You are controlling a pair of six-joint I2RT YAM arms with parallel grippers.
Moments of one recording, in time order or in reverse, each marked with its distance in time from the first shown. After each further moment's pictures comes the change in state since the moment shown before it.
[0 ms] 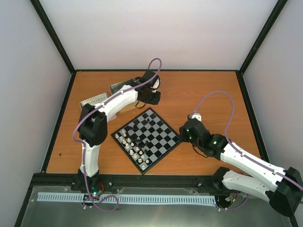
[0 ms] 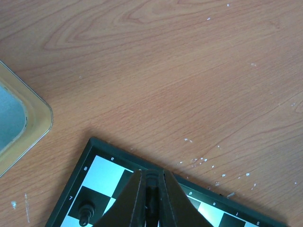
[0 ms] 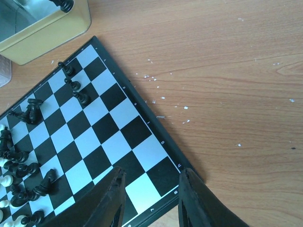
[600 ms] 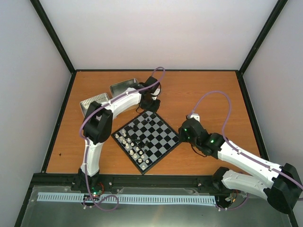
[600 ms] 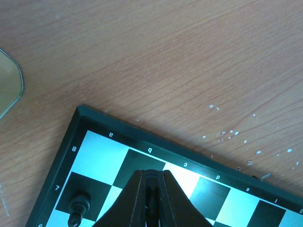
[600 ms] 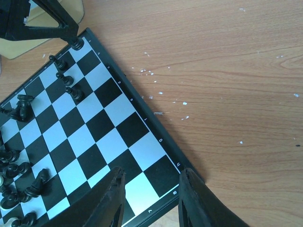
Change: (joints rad) left arm -0.005 0.076 -0.035 -0.047 0.020 0.042; right arm -0.001 0.051 -0.004 0.022 -0.005 0.007
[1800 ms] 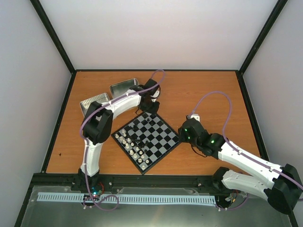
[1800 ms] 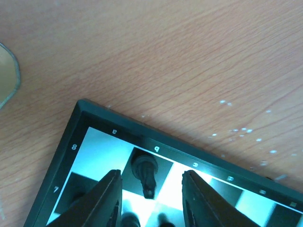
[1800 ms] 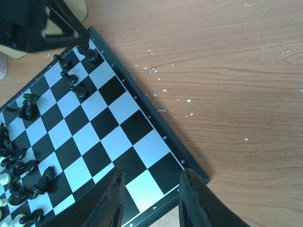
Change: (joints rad) left arm -0.001 0.008 -0.069 0.051 -0.010 0.005; right arm 0.000 -0.006 -0.003 -0.001 -0.012 0.016
